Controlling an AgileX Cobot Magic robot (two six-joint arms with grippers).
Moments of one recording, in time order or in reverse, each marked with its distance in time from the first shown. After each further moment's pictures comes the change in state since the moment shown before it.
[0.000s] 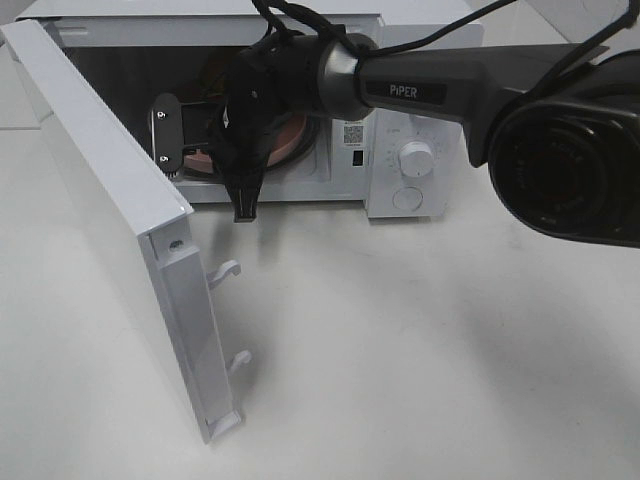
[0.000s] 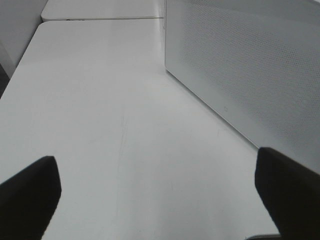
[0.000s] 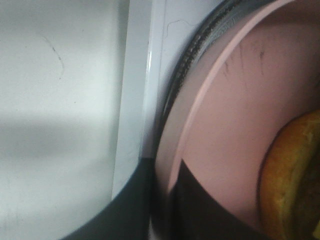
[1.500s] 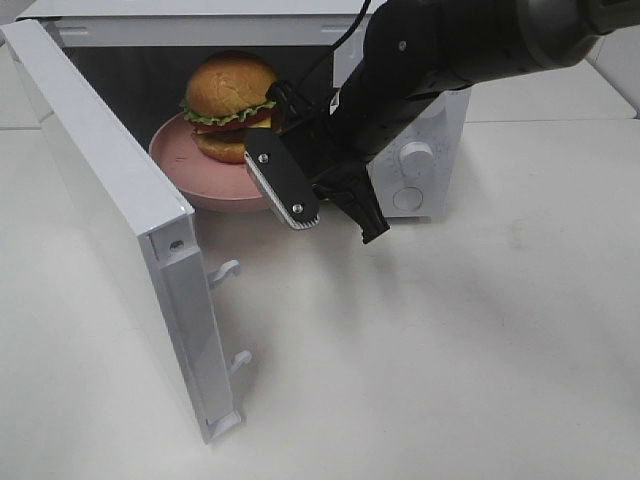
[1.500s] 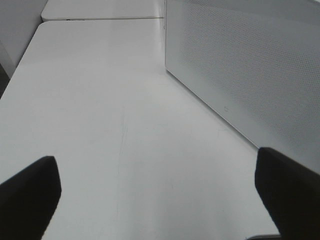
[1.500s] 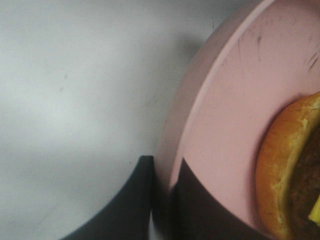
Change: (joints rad) left arm 0.000 0.000 0.000 0.000 0.000 0.000; right arm -0.088 -0.526 0.735 0.354 -0.142 -0.840
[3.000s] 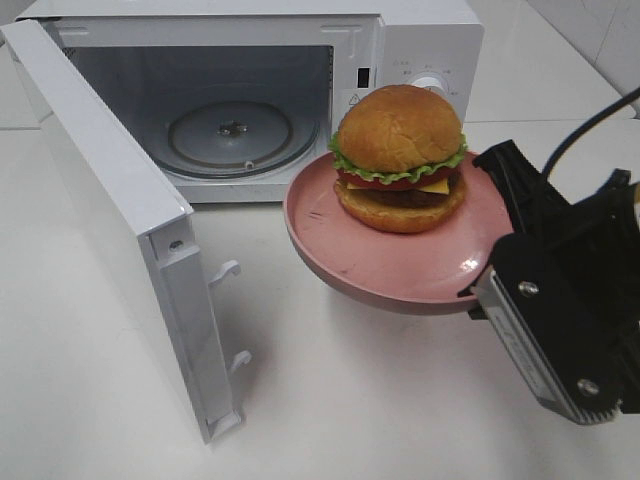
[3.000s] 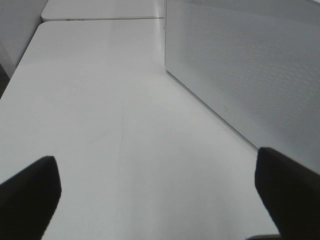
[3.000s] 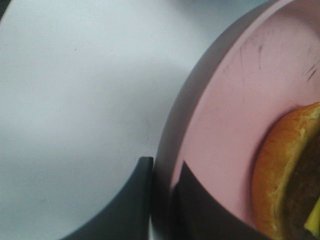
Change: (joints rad) left arm 0.000 0.000 0.000 0.000 0.000 0.000; right arm -0.008 -0.798 0.747 -0.069 0.039 0.185
